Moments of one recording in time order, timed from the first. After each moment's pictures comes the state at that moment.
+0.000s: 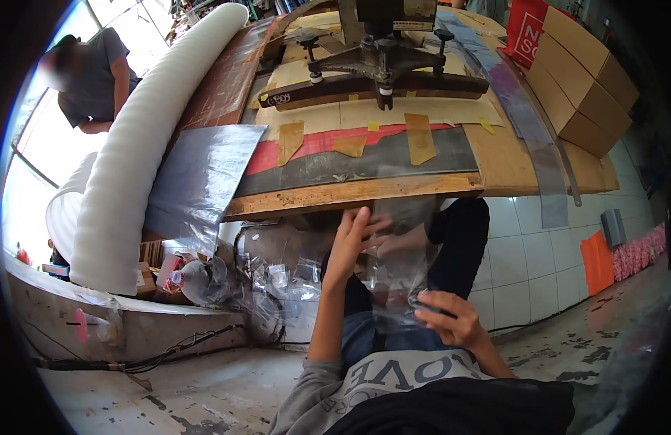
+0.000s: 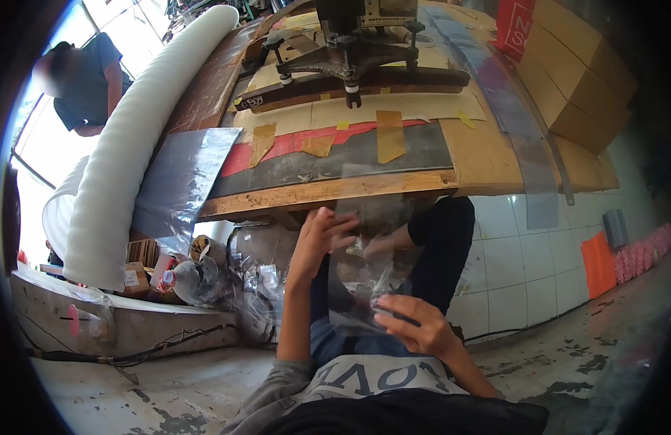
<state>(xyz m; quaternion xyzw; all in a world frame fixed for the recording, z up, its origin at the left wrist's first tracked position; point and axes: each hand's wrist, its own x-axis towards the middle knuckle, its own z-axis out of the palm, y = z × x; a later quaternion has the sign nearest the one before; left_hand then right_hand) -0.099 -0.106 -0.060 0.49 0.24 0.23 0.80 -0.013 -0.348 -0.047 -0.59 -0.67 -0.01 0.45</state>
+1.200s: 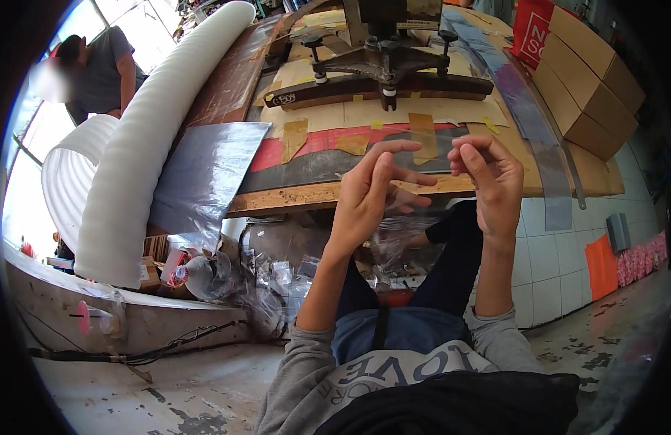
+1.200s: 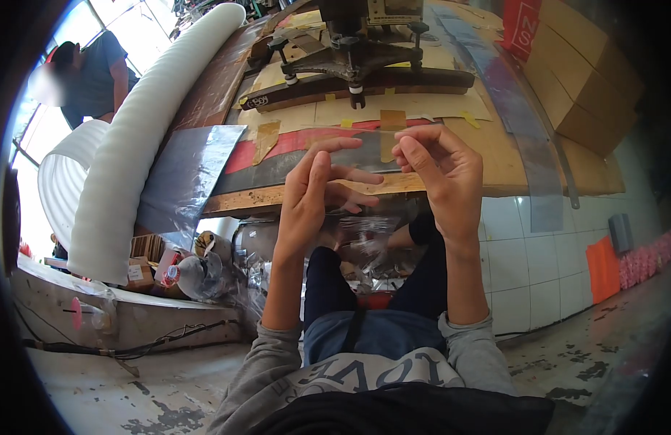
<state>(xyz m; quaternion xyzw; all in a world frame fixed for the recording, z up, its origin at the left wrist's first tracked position) -0.068 -0.110 0.063 0.65 0.06 0.28 0.70 0.071 -0.228 0.068 -0.48 -0.41 0.14 0.77</state>
